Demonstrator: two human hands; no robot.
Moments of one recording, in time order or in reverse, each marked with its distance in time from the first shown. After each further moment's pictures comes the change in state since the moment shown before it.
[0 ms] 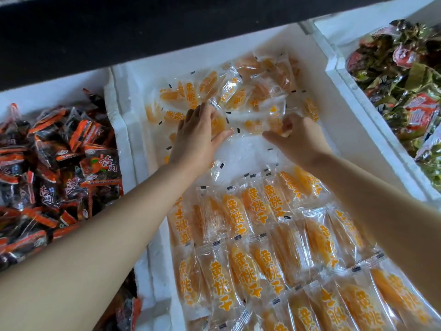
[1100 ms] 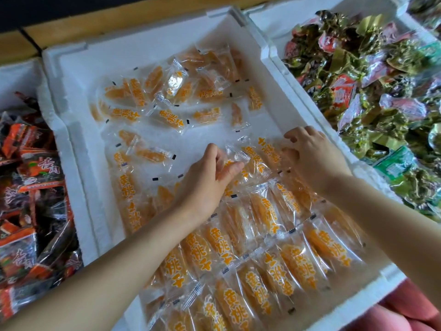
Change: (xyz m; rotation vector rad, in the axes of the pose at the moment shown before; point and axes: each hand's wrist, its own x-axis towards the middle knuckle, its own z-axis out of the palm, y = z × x) left_hand -0.079 0.096 0.026 -0.418 -0.320 -0.108; right_hand -0.078 0.089 -0.060 -0.381 0.016 0.007
